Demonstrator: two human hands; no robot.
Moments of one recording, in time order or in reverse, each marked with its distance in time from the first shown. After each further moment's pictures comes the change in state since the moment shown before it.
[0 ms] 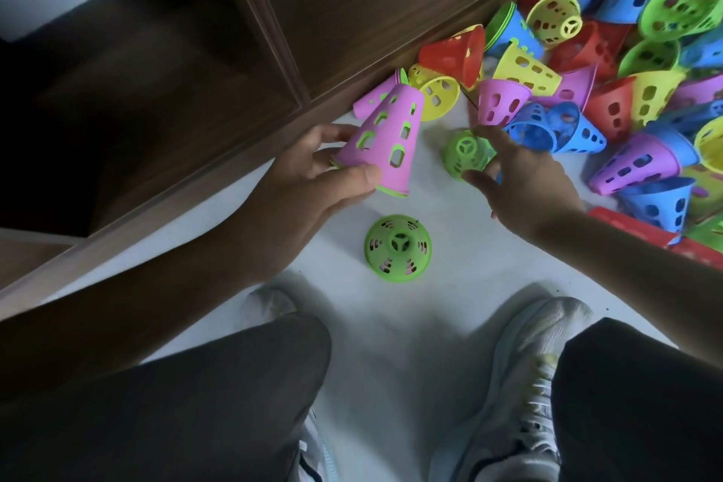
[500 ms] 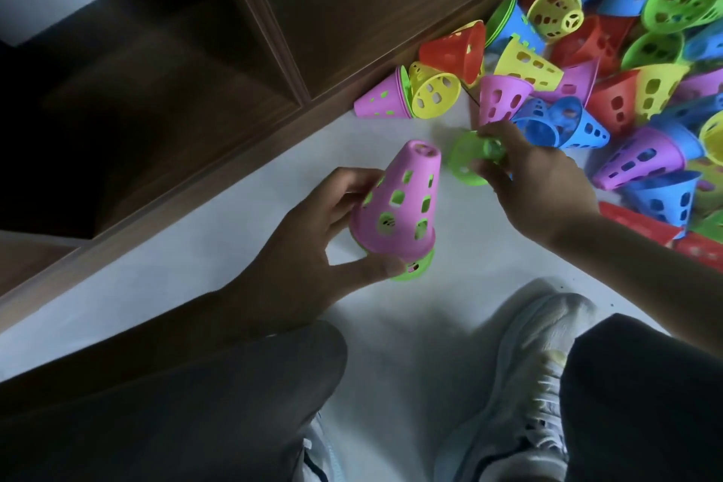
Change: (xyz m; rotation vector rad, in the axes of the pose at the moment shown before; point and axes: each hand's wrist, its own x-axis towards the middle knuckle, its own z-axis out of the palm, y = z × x) left_hand -0.037 -0.018 0.008 0.352 -0.145 0.190; right_hand -0.013 -0.001 -0.007 -0.023 0.118 -0.090
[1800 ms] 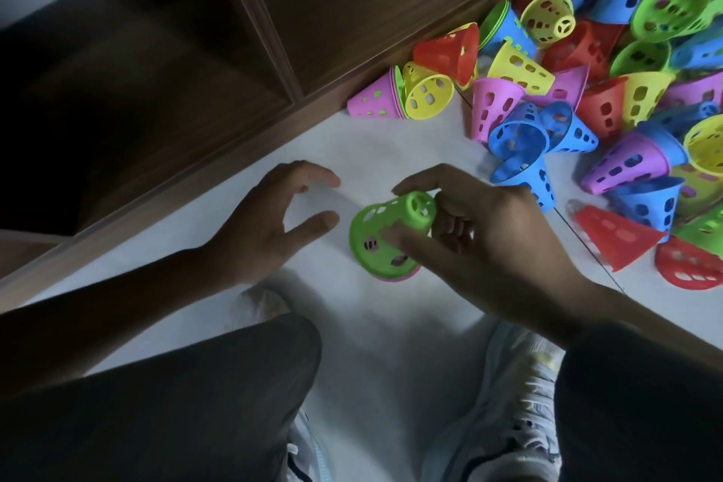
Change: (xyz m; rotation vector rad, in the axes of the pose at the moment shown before) left_hand 0.022 -0.064 -0.053 0.451 -0.007 0.092; right_hand -0.055 -0.088 -0.046 0.466 -0.080 -0.227
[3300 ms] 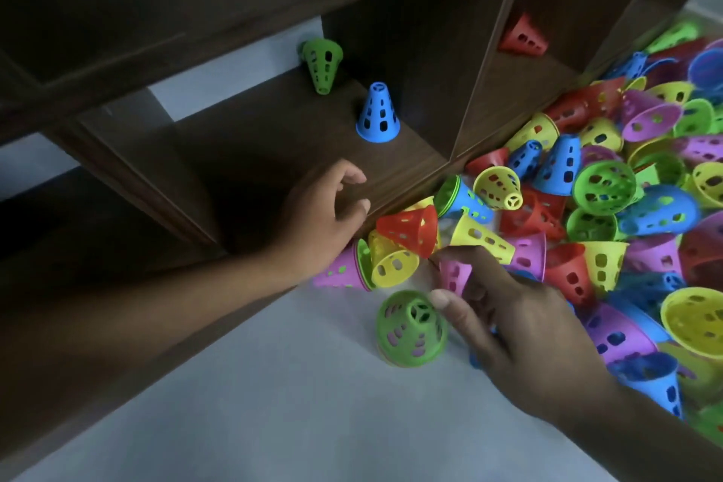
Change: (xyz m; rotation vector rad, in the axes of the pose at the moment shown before) left_hand 0.215 0.059 -0.026 0.162 0.337 0.069; right_hand 0.076 0.080 -0.056 -0.319 0.228 -0.048
